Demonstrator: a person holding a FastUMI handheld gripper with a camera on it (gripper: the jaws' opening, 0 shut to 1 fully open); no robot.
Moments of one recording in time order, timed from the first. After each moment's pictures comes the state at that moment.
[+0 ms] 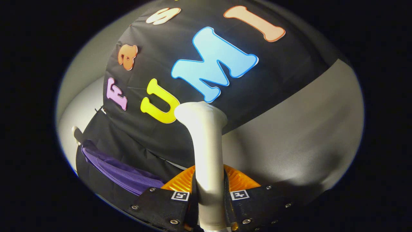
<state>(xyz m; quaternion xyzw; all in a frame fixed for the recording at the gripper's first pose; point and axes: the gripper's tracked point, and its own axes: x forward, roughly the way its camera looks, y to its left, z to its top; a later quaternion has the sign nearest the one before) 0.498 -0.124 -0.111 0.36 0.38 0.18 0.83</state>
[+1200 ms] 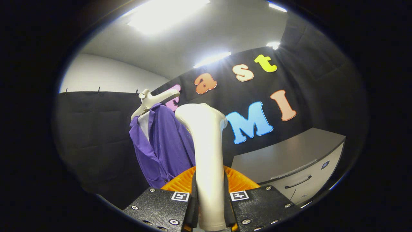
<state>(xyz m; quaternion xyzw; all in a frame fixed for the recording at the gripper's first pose) 0.207 -0.022 0.053 0.16 0.07 0.15 0.97</state>
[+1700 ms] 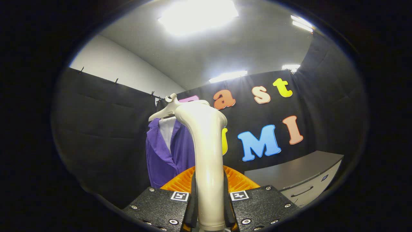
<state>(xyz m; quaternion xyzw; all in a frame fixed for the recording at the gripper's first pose) 0.180 0.066 0.099 0.10 -0.01 0.17 0.98</state>
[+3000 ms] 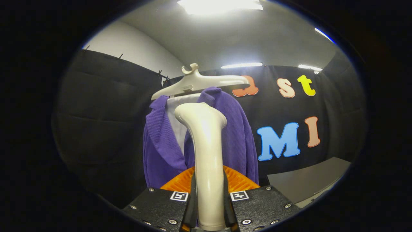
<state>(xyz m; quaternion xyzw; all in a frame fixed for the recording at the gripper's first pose) 0.301 0.214 0.054 0.04 0.06 0.18 0.98</state>
